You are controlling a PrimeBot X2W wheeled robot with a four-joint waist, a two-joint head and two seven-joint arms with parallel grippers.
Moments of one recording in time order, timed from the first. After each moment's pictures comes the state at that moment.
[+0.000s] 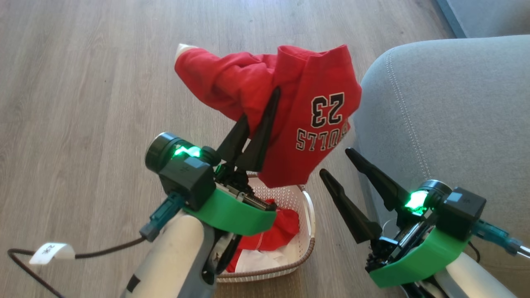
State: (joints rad) left arm -0.34 0.04 -0.53 -0.12 -0.30 0.04 -0.25; right arm -0.14 -0.39 0.55 -0.19 0.62 0.13 -0.26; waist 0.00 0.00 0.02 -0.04
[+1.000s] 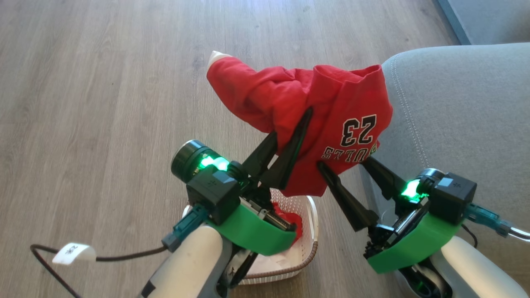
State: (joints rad) left arm -0.34 0.04 -0.62 -0.13 -0.32 0.02 -0.25; right arm -0.23 -0.42 0.60 -0.12 0.66 0.13 -0.26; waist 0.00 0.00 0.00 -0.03
